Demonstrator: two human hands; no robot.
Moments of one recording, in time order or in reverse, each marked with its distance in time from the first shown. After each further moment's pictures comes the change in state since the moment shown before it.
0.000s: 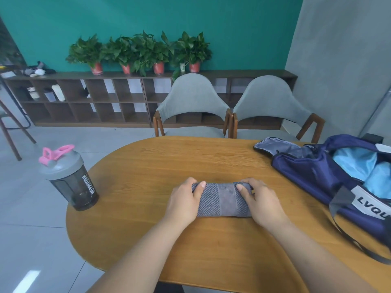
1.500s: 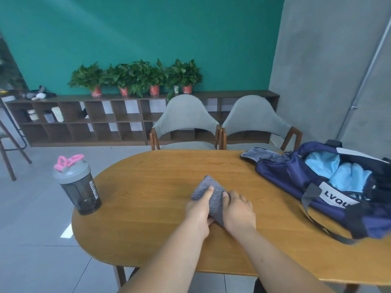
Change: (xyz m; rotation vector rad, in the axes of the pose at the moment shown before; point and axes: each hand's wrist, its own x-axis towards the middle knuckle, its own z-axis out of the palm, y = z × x) left_hand -0.045 0.070 0.033 -1.102 -0.106 -0.726; right_hand -0.050 -0.047 0.026 -0.109 0.037 0.300
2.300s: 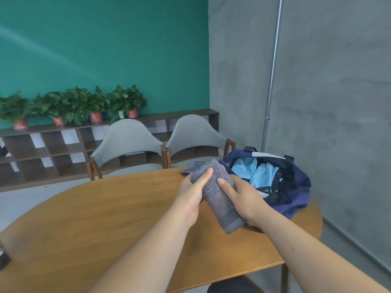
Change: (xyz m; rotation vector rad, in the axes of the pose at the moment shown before) left_hand -0.100 0.008 0.162 0.101 -0.581 0.327; right_hand -0.006 0.106 -0.213 0.268 0.078 -0.183
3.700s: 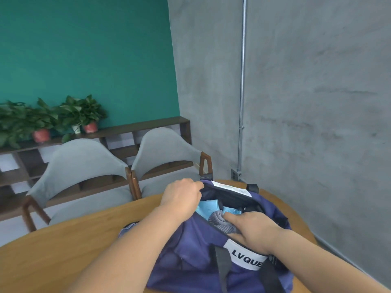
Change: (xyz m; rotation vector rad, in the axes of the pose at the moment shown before) left_hand 0.195 0.017 0.042 1.881 -0.171 0.677; right_hand 0.093 0.101 -0.058 -0.822 -0.332 -0.176
